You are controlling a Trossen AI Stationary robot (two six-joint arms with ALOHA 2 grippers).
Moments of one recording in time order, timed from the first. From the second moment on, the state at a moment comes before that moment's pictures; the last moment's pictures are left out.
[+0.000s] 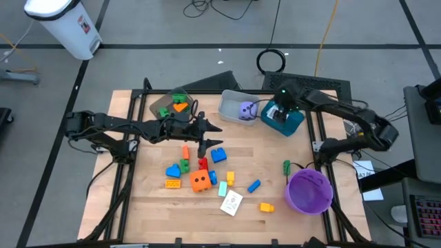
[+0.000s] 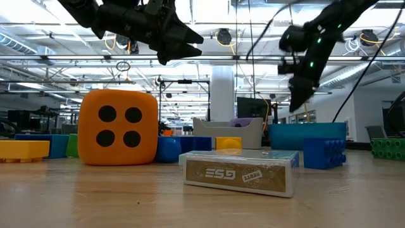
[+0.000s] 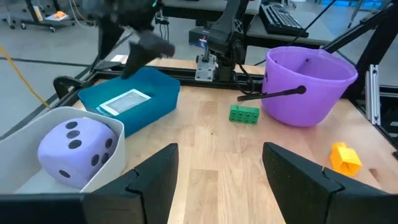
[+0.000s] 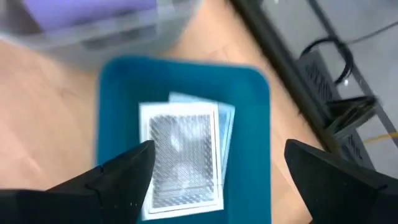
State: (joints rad) left arm 0.11 1.40 0.78 0.37 0.09 -0.05; right arm -0.75 1.23 0.85 -0.61 0.13 -0.21
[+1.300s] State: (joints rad) left arm -0.10 1.38 0.78 0.21 0.09 -0.03; right arm -0.03 1.27 0.85 -0.23 -0.13 0.22
